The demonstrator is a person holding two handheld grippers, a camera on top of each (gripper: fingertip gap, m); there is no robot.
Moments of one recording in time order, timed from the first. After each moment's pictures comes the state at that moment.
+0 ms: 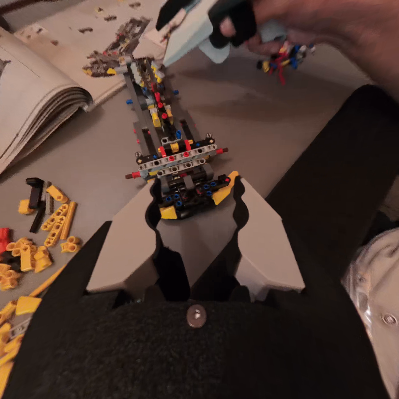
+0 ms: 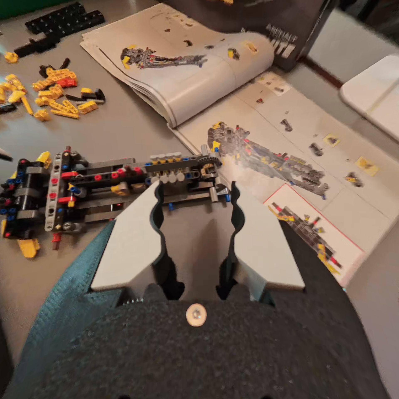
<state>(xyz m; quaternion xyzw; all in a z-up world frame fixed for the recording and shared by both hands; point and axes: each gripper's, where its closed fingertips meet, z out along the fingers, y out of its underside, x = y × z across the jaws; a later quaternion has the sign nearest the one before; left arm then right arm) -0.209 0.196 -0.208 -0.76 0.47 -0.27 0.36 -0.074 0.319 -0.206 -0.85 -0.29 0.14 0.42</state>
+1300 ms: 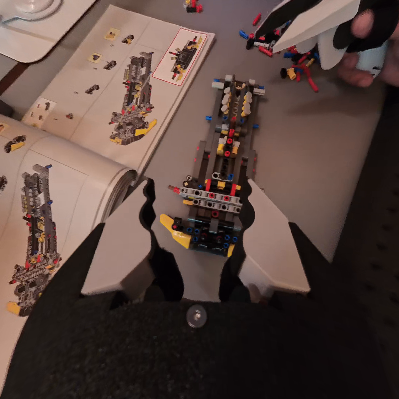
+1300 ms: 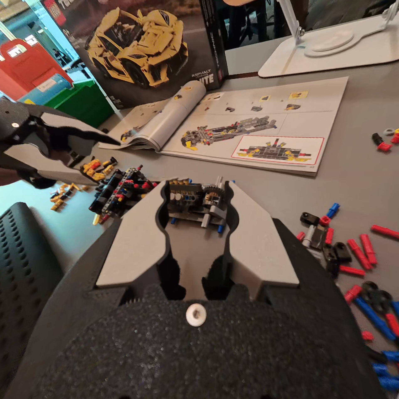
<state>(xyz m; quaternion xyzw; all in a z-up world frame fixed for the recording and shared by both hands) -0.165 0.289 -0.196 -0.70 0.59 -0.25 0.31 -0.008 0.256 -0.185 -0.82 -0.03 0.24 0.52</state>
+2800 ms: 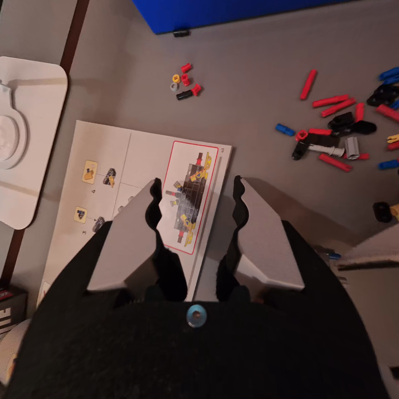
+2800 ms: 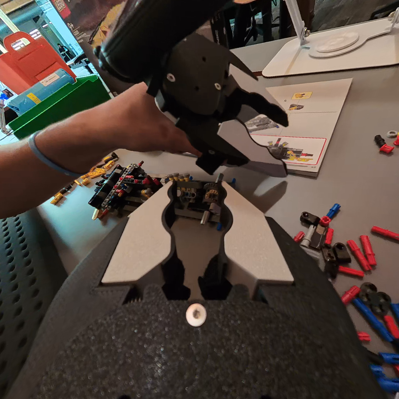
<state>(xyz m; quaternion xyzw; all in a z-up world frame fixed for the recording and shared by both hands) 0.062 0.342 -0.240 -0.65 0.68 -0.12 0.30 -0.007 0.253 -0.187 -0.81 -0.05 0.24 0.53</state>
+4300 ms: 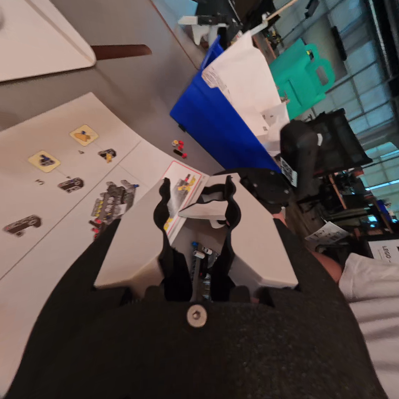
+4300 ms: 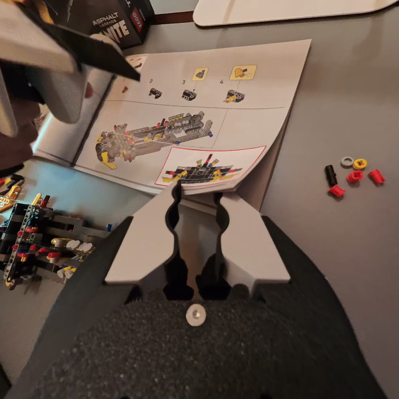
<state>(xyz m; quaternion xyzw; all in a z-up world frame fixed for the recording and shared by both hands) 0.024 0.378 -0.150 -0.74 0.37 -0.54 0.15 0.041 0.354 -0.235 -0.90 0.00 0.18 0.39</state>
